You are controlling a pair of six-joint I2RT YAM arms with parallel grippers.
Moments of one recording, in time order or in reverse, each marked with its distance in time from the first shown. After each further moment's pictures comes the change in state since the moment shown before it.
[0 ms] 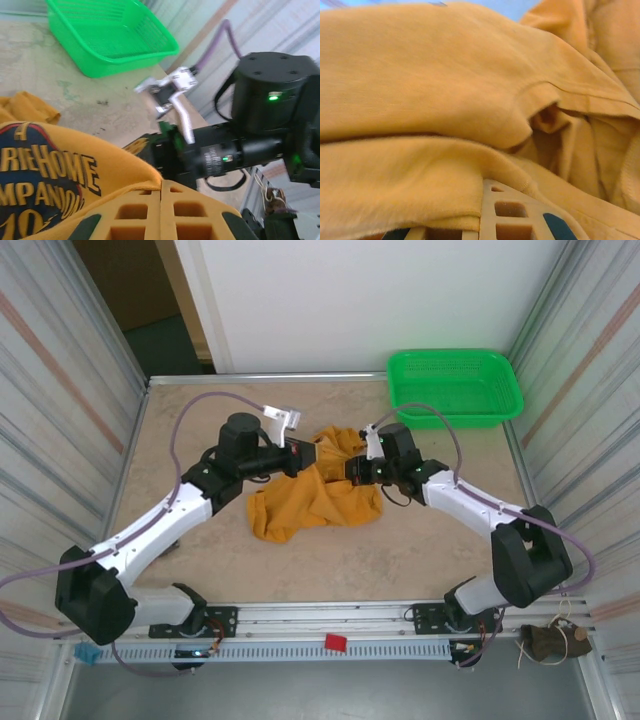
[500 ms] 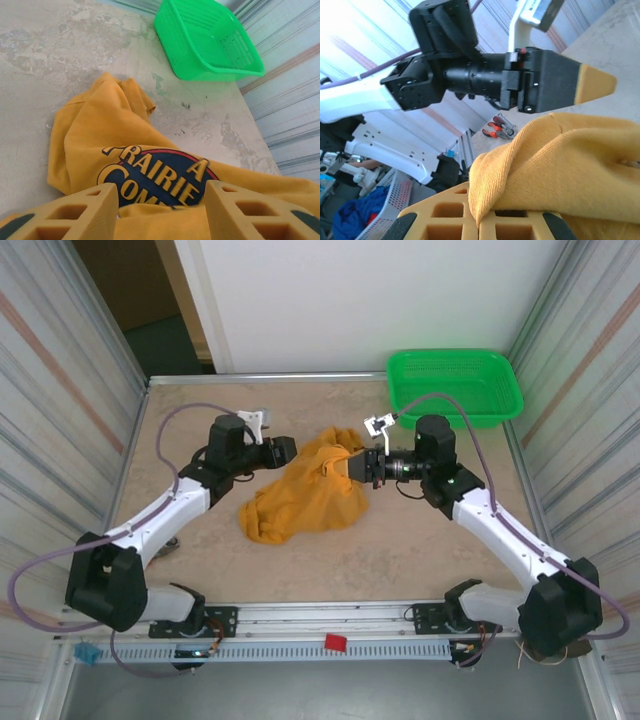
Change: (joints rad) left arm 0.157 0.063 -0.103 0.045 -0.074 -0.045; right arm -0.056 -0.254 -0.039 0.225 -0.580 0.103
